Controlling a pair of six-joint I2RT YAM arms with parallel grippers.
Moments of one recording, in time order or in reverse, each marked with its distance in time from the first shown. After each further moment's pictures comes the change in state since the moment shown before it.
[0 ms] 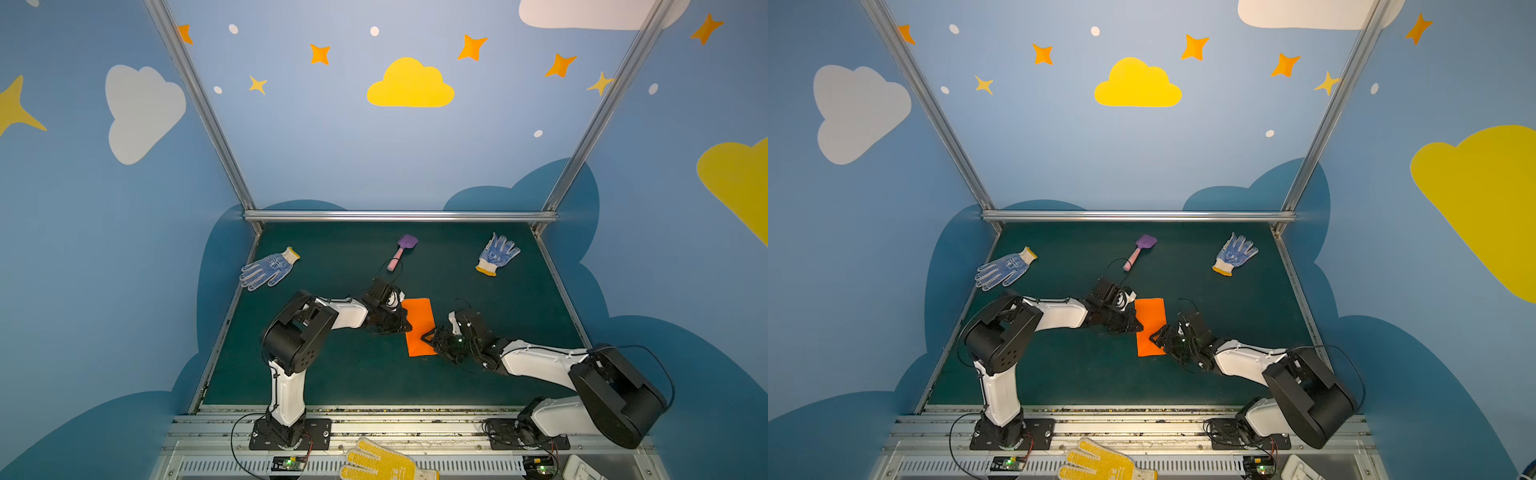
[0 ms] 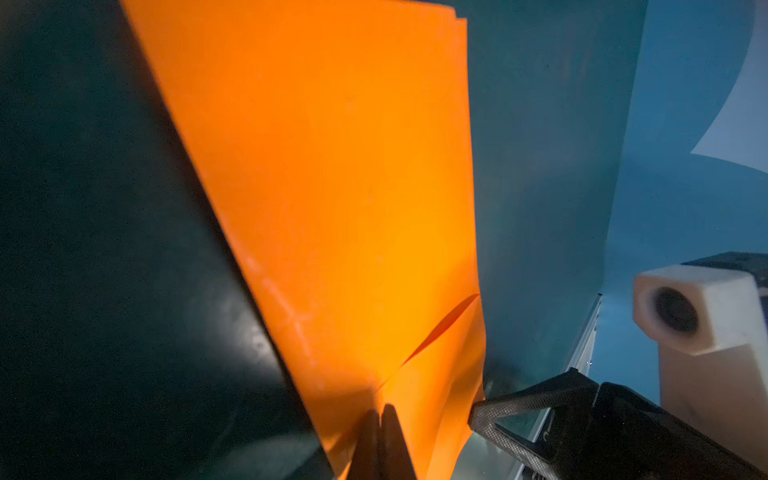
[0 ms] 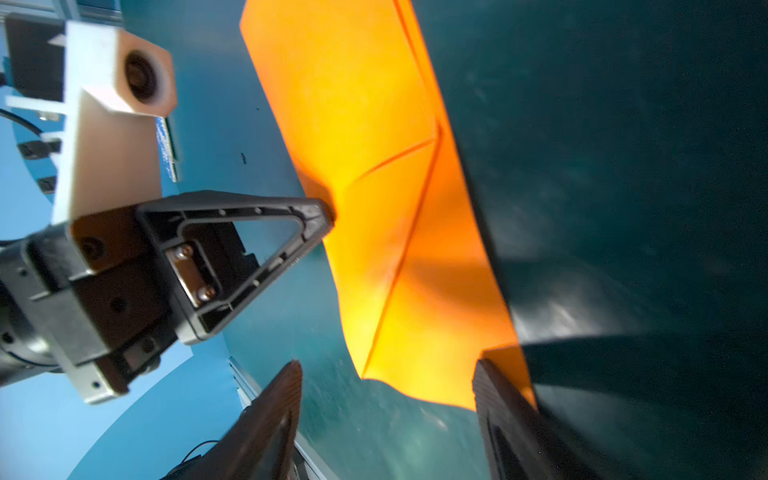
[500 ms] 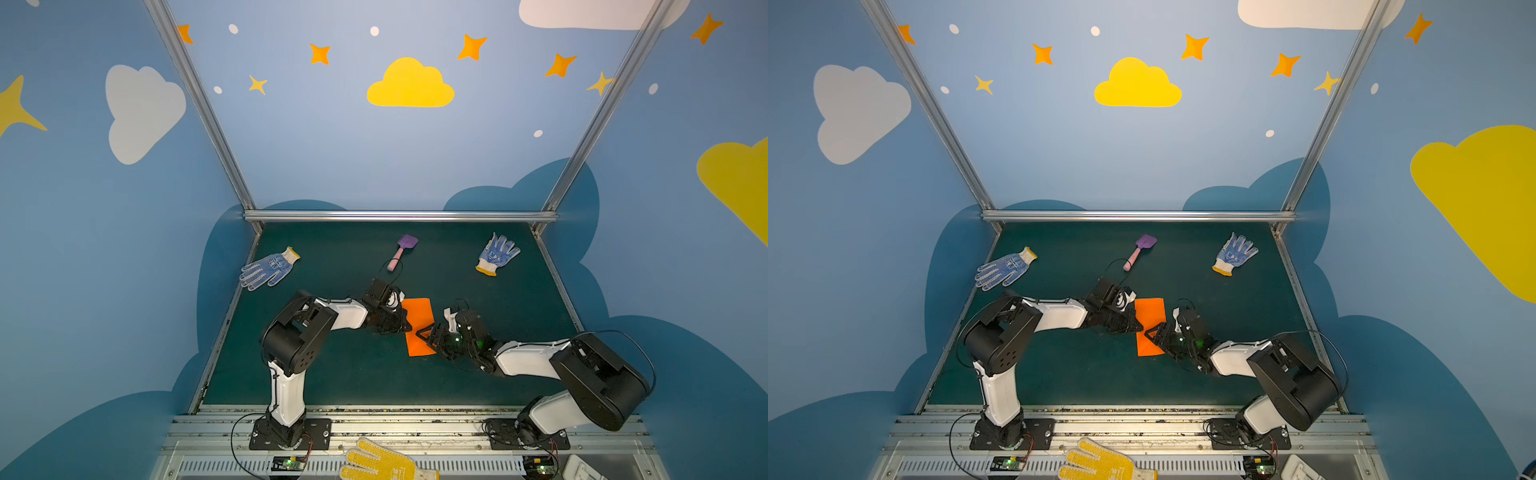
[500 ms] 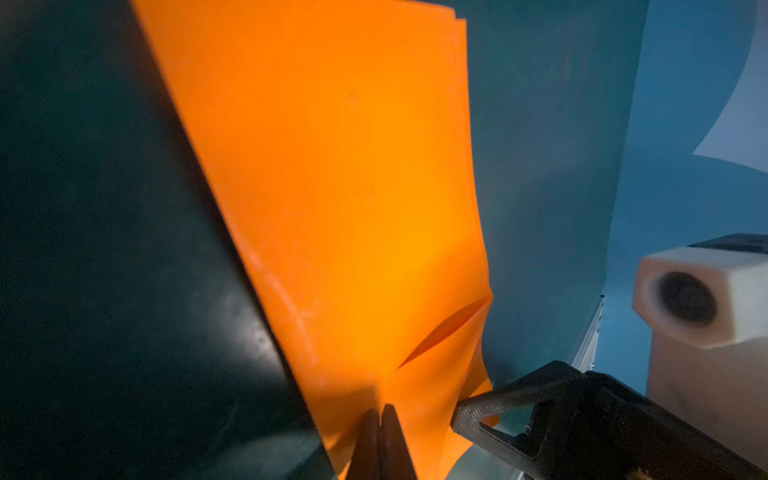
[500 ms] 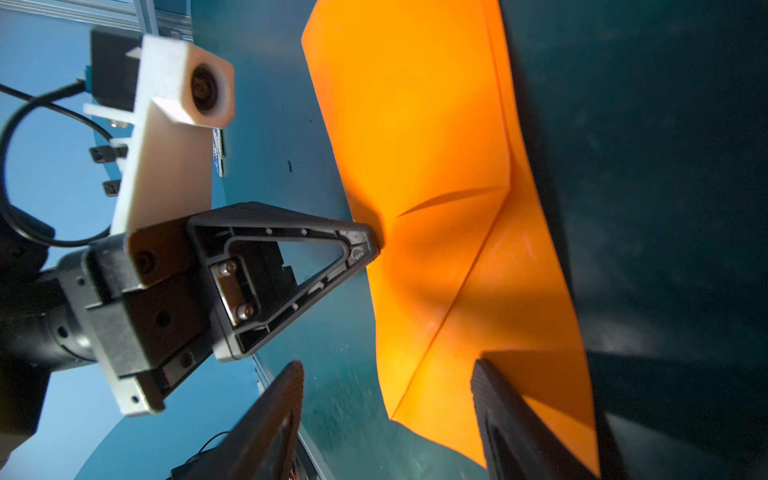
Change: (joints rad) left arm 0.000 -0.020 -0.014 0.004 0.001 -0.007; right arm -0.001 0.074 -0.039 0.238 -0.027 -0.004
